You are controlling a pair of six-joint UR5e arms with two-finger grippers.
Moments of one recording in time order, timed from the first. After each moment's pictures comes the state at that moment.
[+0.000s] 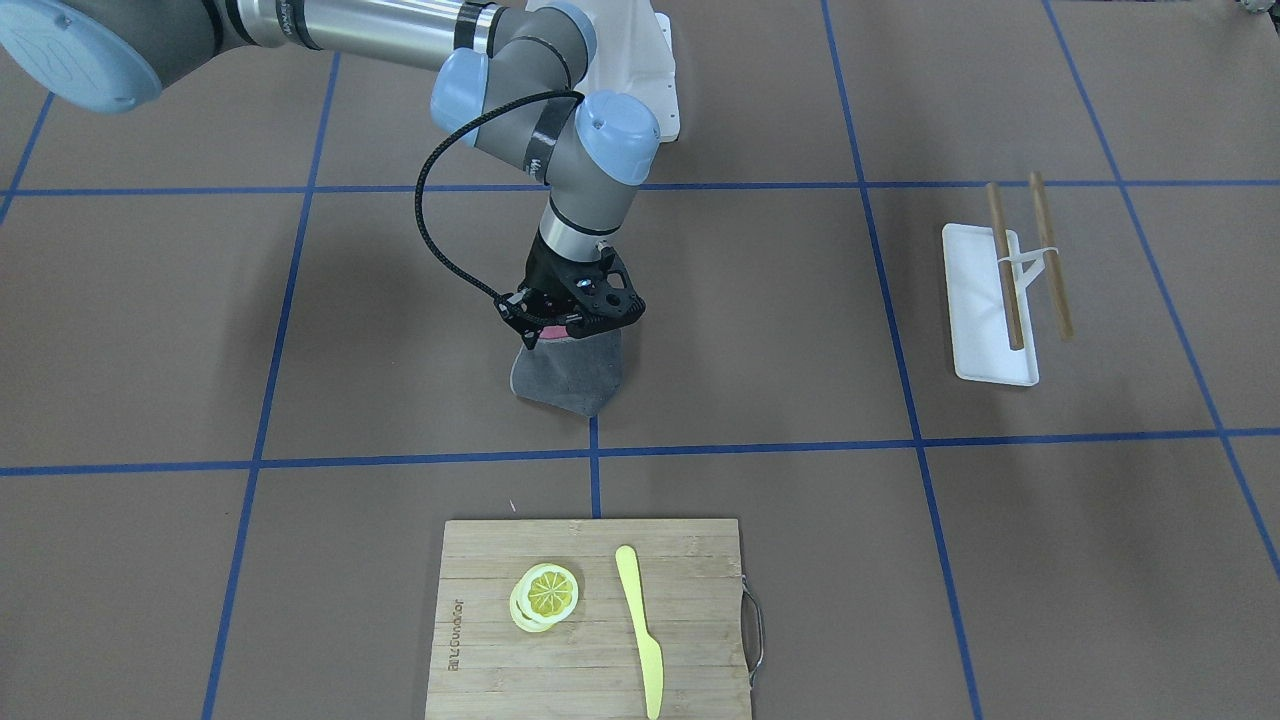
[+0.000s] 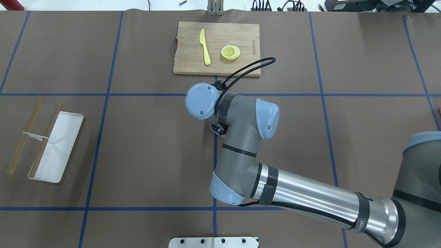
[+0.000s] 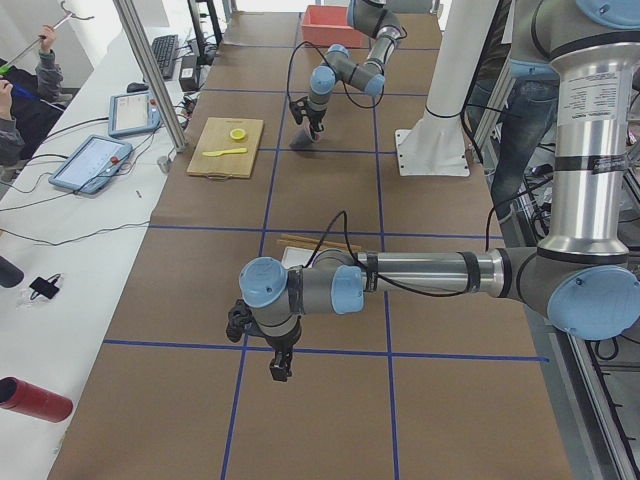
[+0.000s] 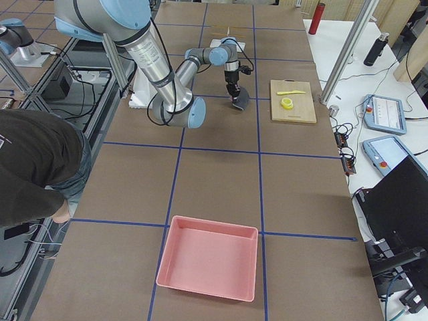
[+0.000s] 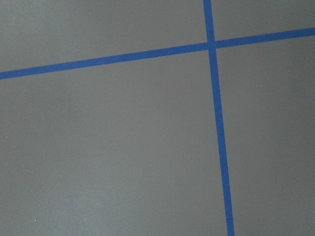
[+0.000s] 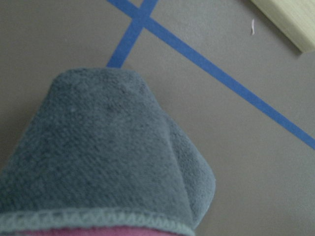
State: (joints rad) left arm -1.56 -1.53 -1.59 -1.51 -2.30 0.18; right arm 0.46 -0.68 1.44 -1.93 1.60 0.66
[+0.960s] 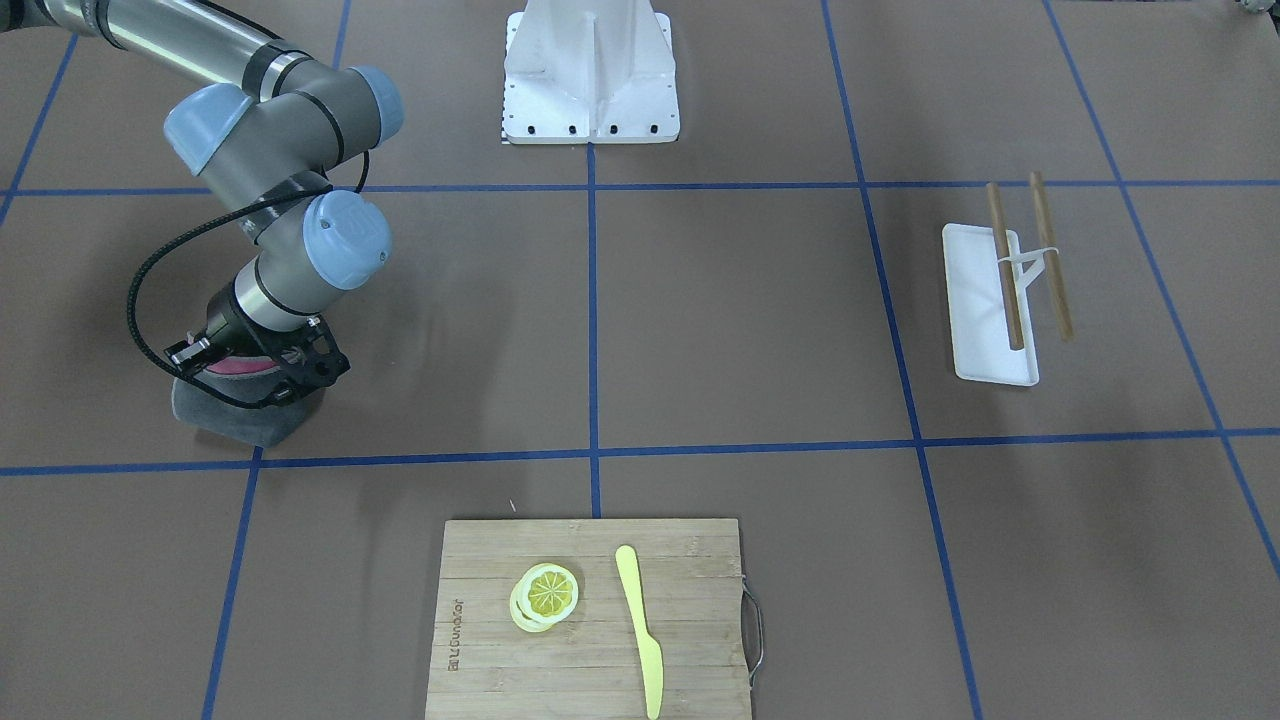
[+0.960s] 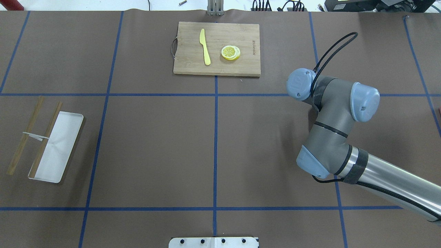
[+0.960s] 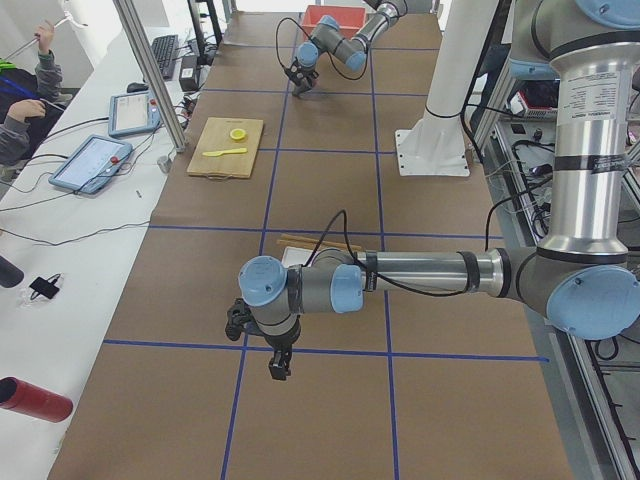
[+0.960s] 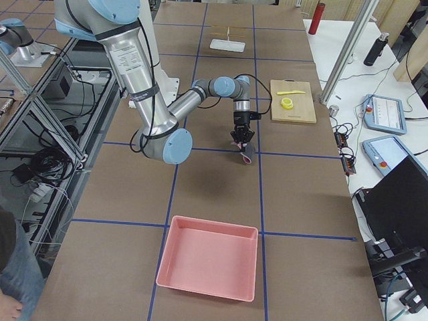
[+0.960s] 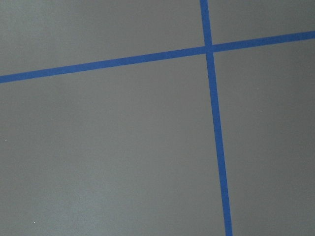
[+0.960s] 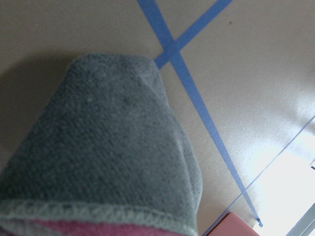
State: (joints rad) left arm -1.56 -1.53 -1.59 -1.52 -2.31 0.18; right arm 0.64 -1.06 1.65 -2.18 1.46 0.14
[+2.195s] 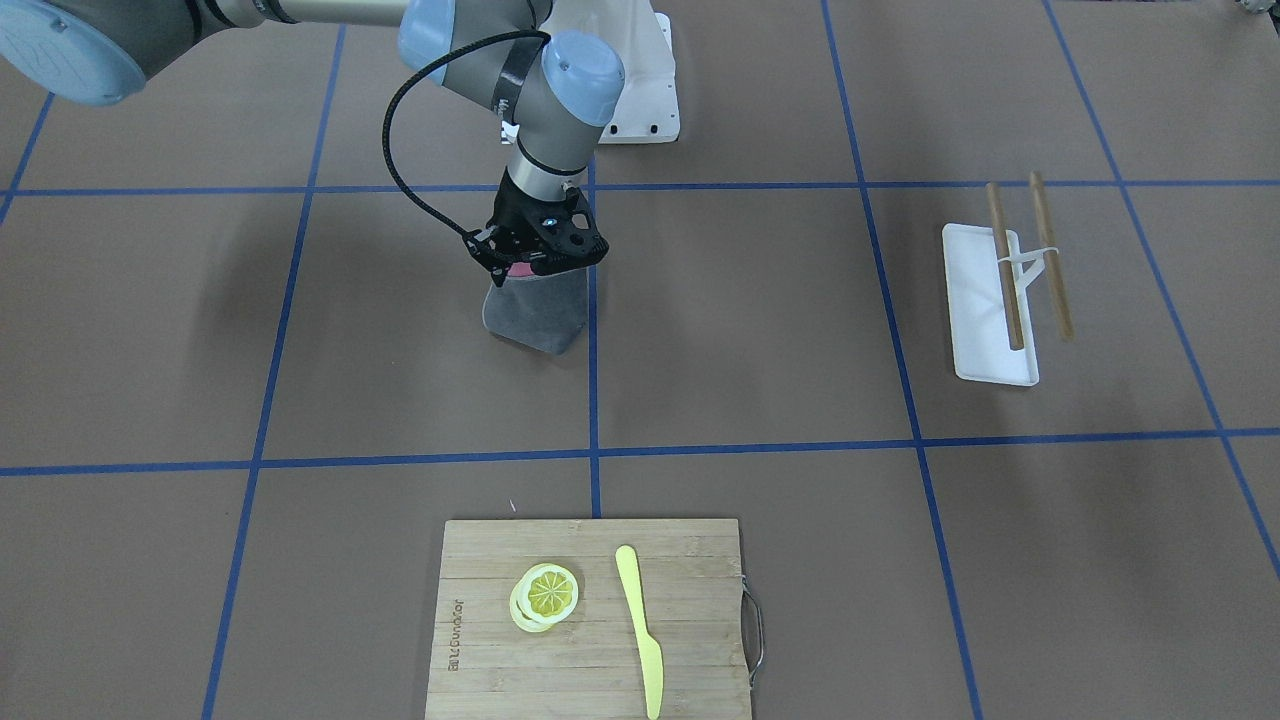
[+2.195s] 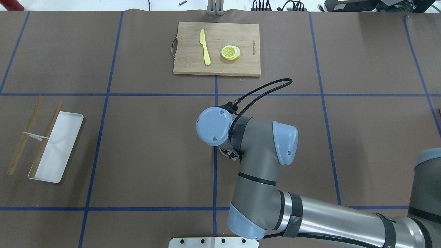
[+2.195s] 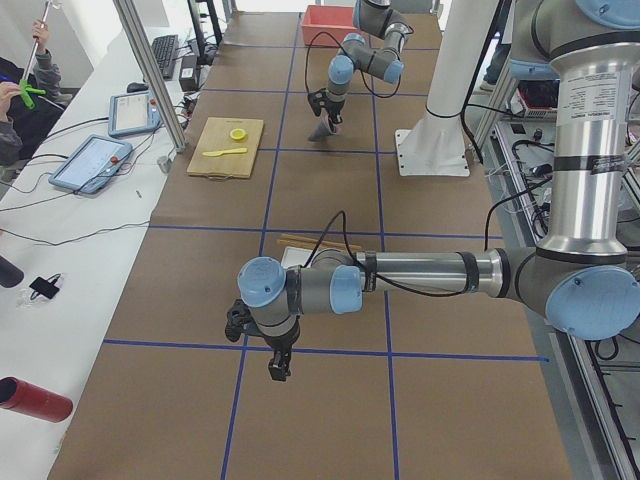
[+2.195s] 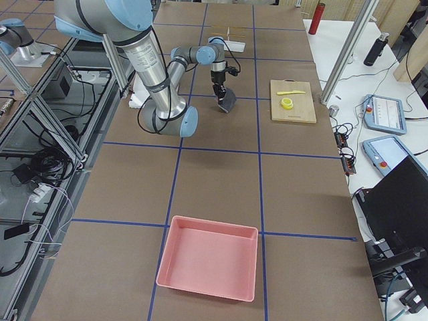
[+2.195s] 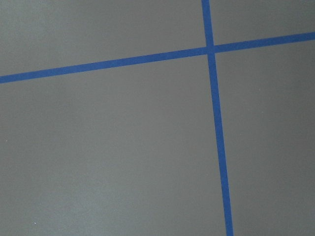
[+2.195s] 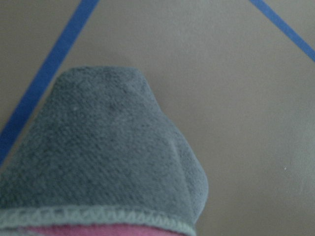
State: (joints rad) left arm -1.56 -1.53 -1.58 -1.51 -2.31 0.18; right arm 0.38 -0.80 1.64 -2.03 1.62 0.76
